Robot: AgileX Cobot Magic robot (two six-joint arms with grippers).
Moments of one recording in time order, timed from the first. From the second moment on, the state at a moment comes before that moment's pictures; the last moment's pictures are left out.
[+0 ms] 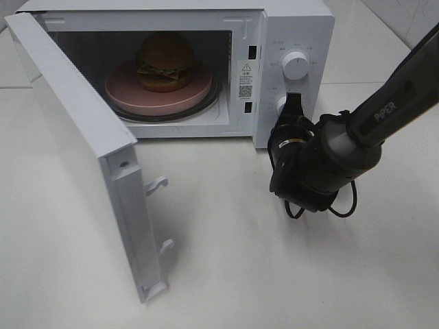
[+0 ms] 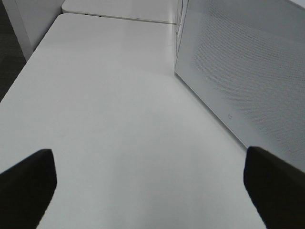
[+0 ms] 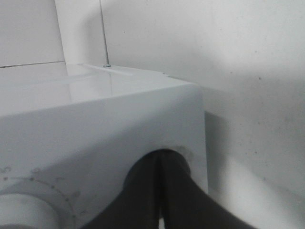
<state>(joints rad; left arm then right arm) 0.03 -0.01 -0.52 -0.01 1.08 -0.05 0.58 2.23 -0.98 0.94 -0.96 1.18</state>
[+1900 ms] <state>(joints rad) 0.03 -0.01 -0.52 -0.01 1.08 -0.05 0.59 1.71 -0.73 0.36 -0.07 0.27</state>
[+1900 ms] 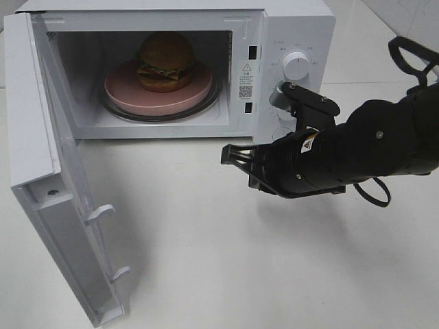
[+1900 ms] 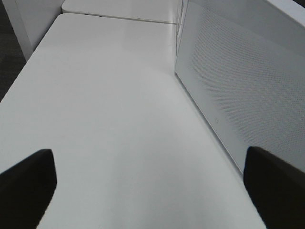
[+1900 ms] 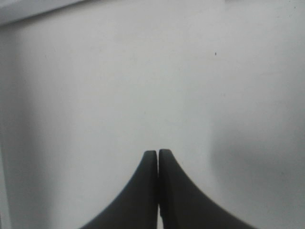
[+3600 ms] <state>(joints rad) 0.03 -0.01 -0.52 -0.01 1.08 -0.05 0.59 1.70 -0.98 -0.18 0.46 -1.23</state>
